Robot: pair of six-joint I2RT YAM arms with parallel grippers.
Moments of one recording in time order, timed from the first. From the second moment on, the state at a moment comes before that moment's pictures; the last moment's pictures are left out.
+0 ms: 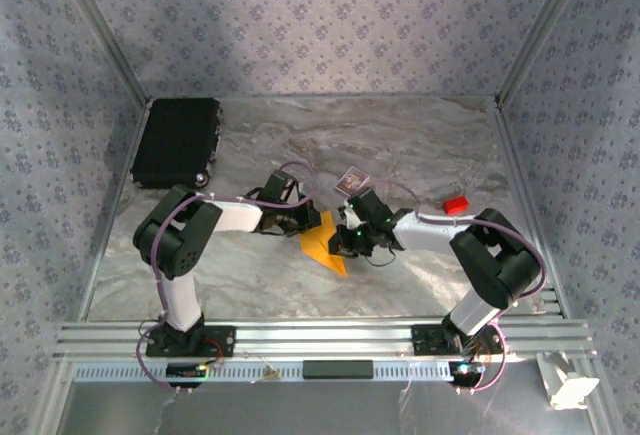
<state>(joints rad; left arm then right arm) -0.62 1.85 0.86 0.10 0.49 -0.86 0.70 1.62 0.75 -0.13 -0.51 0.74</state>
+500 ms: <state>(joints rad) -0.62 1.85 0.86 0.12 0.49 -0.86 0.69 1.80 0.84 0.00 -0.50 0.80</state>
